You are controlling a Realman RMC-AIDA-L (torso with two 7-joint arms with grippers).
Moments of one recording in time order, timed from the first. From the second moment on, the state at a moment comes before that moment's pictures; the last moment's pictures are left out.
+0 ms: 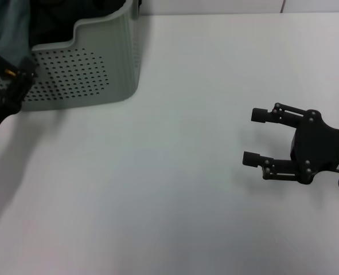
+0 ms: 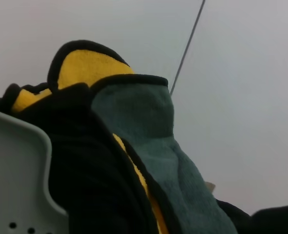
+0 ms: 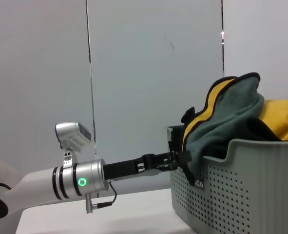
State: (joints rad) left arm -0.32 -2.10 0.53 0.11 1.13 1.50 -0.77; right arm 0.39 2.02 -1.14 -0.60 1.71 1.64 -2.15
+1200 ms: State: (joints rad) left arm -0.34 -2.10 0.54 0.10 1.11 1.49 -0.90; right arm 0.38 2.02 -1.13 -0.59 1.72 1.65 -2.14
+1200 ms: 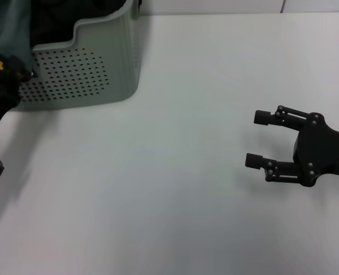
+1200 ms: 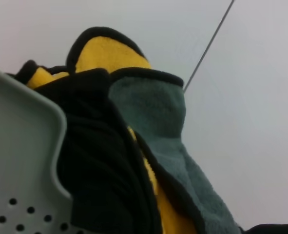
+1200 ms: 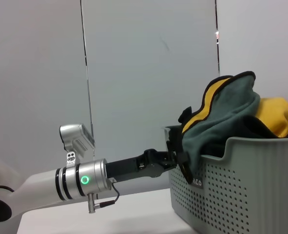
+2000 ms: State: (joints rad) left arm -0.38 -2.09 1.01 0.31 1.21 2.07 -0.90; right arm 0.42 2.02 -1.13 -0.55 1.73 1.63 -2.16
